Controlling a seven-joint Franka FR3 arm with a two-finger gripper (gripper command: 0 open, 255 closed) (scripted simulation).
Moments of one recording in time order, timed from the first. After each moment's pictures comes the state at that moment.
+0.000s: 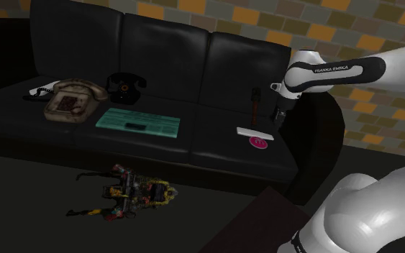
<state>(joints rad) 0.01 -0.45 -0.56 -2.39 -0.29 1.99 -0.82</state>
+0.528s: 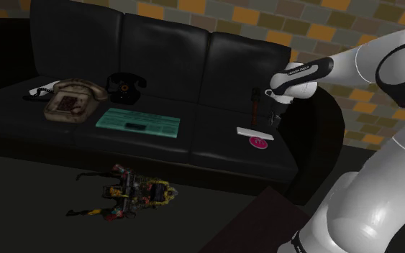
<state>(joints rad) 0.10 -0.08 -0.78 -2.21 -0.05 2.15 -1.27</state>
